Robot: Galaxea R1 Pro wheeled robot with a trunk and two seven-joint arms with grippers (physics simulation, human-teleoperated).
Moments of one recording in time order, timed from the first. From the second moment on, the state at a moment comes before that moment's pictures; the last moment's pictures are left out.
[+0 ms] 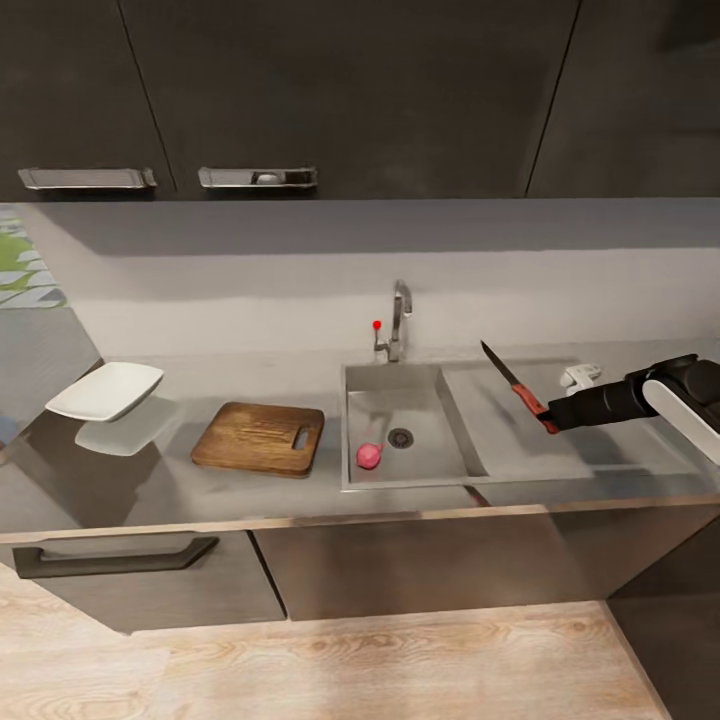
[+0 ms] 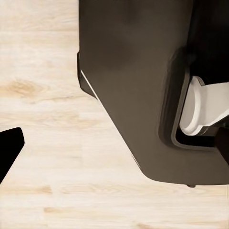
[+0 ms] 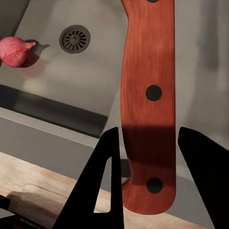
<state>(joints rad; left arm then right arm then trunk) 0.15 -0.02 0.00 -0.21 0.04 -0.17 0.00 -1.10 -0.75 0.61 -1.20 -0.71 1.05 0.42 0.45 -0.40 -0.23</state>
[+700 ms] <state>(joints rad) 0.15 0.10 0.01 -0.48 0.04 -0.47 -0.03 -1.10 -0.74 0.61 -1.20 -0.71 1.05 0.42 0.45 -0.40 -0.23</state>
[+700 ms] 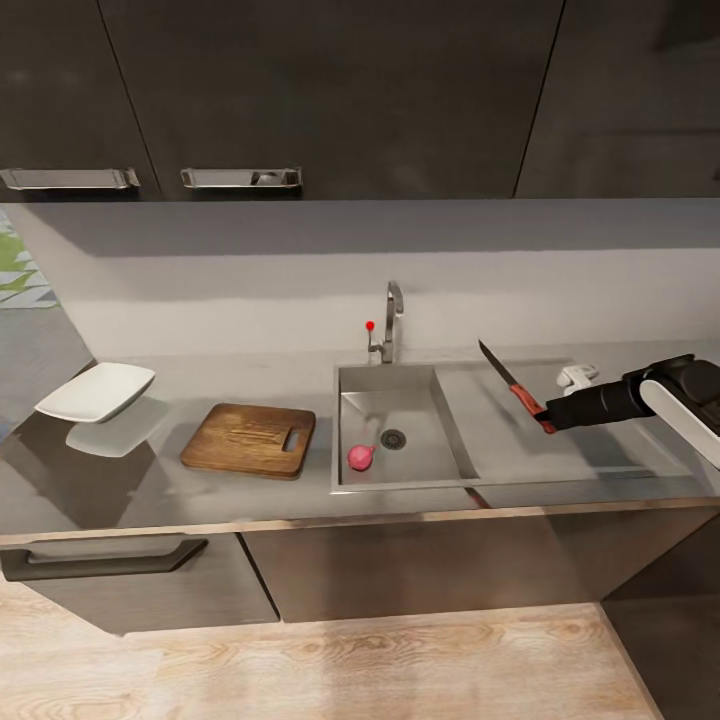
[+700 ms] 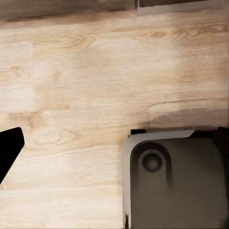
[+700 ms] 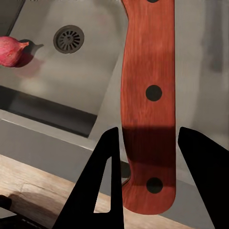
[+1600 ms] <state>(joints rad) 0.15 0.12 0.11 -1.47 0.05 0.31 -0.24 -1.10 -0.74 0.61 -1.20 -0.71 1.05 0.42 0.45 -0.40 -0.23</state>
